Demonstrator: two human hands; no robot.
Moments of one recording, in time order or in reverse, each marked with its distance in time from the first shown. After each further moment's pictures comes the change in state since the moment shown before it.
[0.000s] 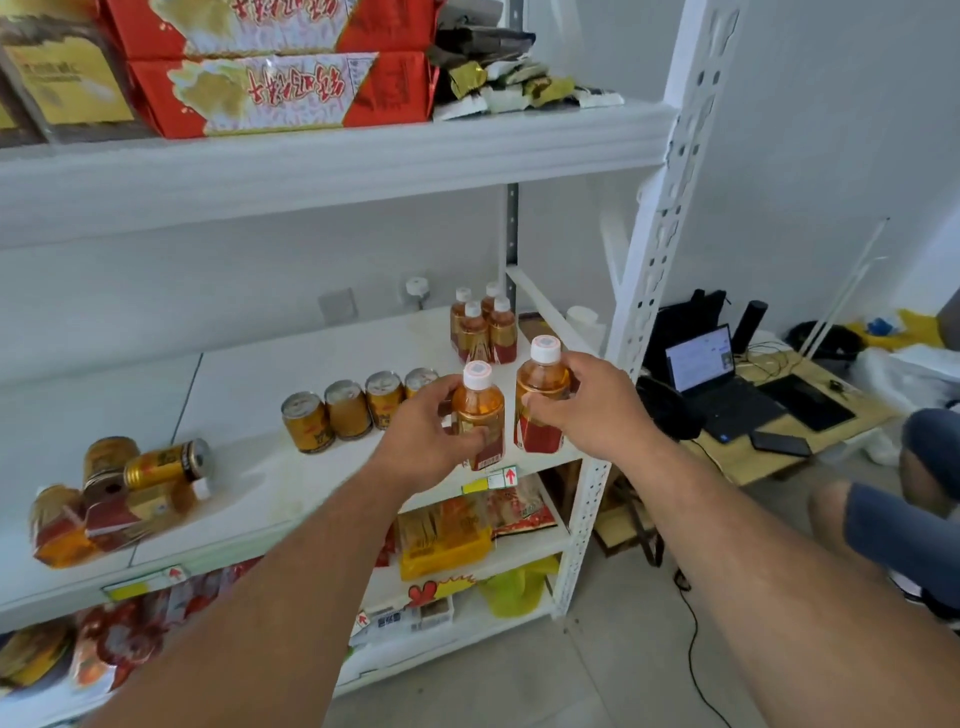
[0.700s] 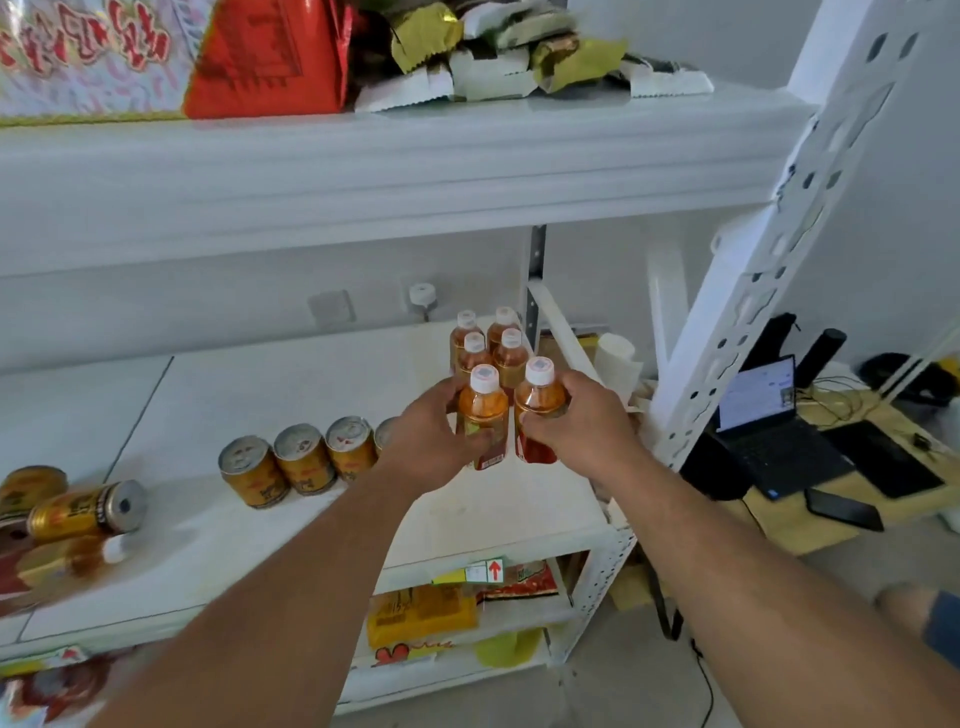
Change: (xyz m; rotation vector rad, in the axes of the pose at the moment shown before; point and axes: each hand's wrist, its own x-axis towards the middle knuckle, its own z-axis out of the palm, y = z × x) left_hand 0.155 -0.035 0.041 0.147 0.097 -0.171; right_hand 0.166 0.064 0.020 -0.077 -0.116 0.034
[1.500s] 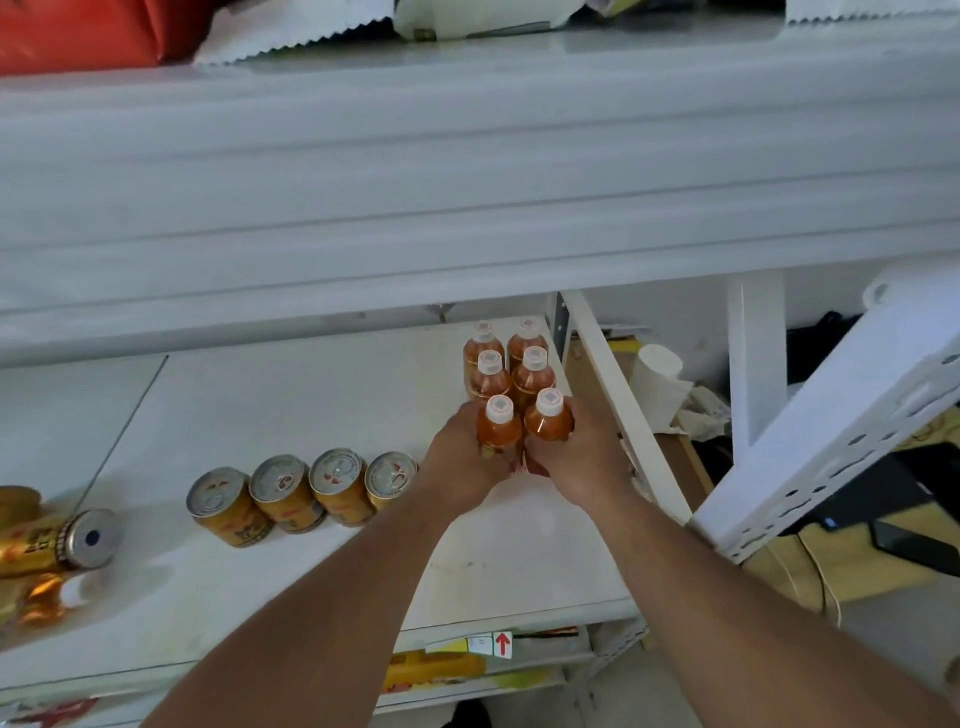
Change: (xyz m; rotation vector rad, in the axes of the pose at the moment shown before) left_hand 0.076 -0.032 0.045 0.006 -0.017 -0.101; right_hand 0.095 0.049 0.064 0.049 0.028 0.101
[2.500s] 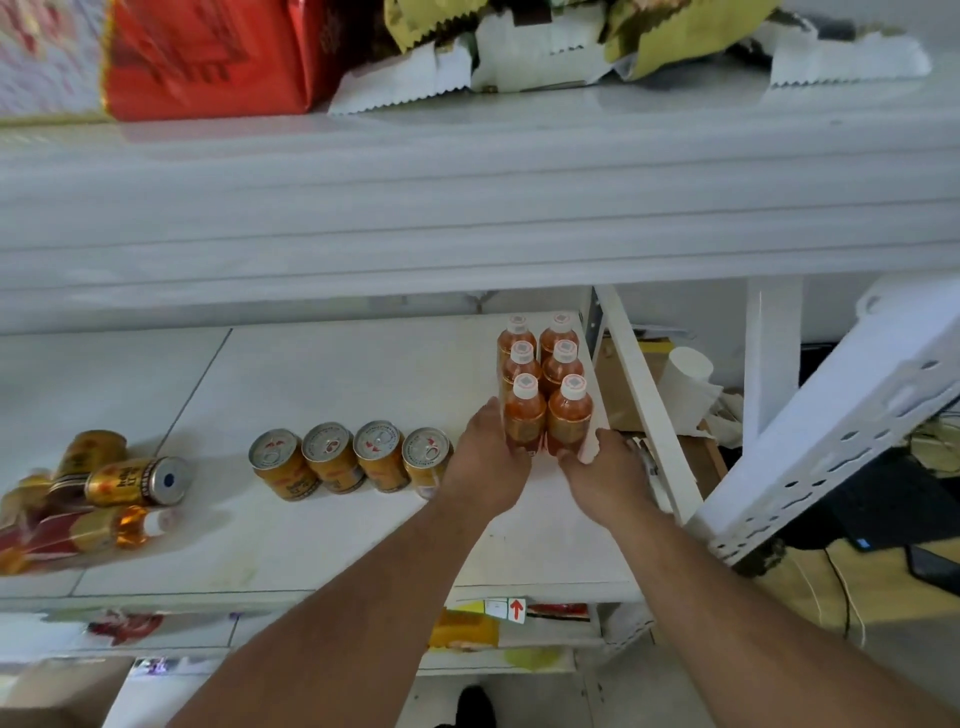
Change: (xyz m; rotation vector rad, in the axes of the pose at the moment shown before) left_hand -0.037 0.012 0.005 0.188 0.189 -0.120; right_hand -0.038 0.006 -0.009 -0.163 -0.099 0.160
